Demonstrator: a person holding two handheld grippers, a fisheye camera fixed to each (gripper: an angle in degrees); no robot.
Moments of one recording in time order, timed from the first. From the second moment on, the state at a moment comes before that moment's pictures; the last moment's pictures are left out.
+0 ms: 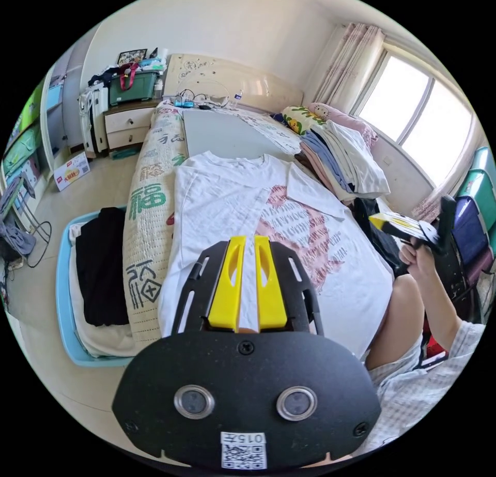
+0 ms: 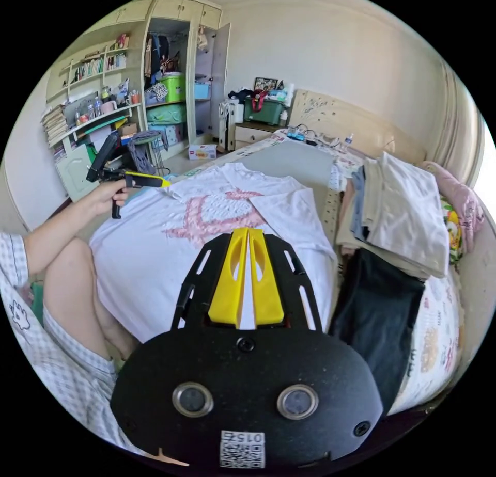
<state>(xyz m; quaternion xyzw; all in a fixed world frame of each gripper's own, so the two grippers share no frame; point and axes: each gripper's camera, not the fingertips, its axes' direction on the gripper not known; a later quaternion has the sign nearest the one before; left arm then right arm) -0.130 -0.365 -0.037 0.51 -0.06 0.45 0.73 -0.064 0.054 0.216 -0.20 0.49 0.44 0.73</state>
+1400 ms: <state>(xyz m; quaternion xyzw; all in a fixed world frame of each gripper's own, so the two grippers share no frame) -0.159 -0.271 -0.013 0.62 0.07 0.43 0.65 -0.124 0.162 0.471 -0.02 0.41 0.48 0.78</state>
